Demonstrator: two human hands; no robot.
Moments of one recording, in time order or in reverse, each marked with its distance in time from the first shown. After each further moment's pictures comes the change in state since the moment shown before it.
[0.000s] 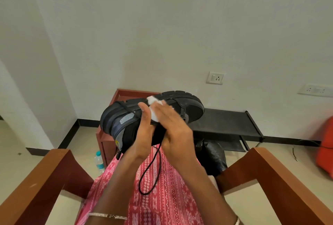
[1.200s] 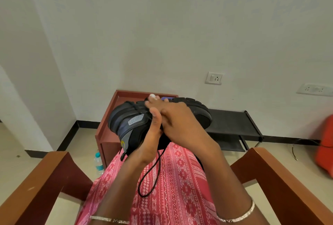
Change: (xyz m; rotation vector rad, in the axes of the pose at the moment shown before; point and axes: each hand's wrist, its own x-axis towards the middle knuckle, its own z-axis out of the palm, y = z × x) left_hand -0.001 -0.005 0.012 0.057 -0.103 0.036; right_hand 0.055 -0.019 -0.040 -0.225 -0.483 0.052
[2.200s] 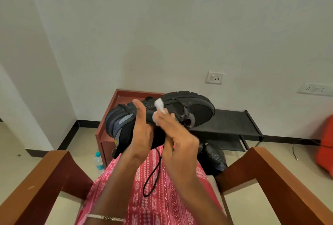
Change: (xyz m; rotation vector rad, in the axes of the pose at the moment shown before) left_hand 0.002 0.008 -0.015 -0.117 0.017 -0.162; right_hand -0.051 -0.011 0.067 0.275 0.737 0.022
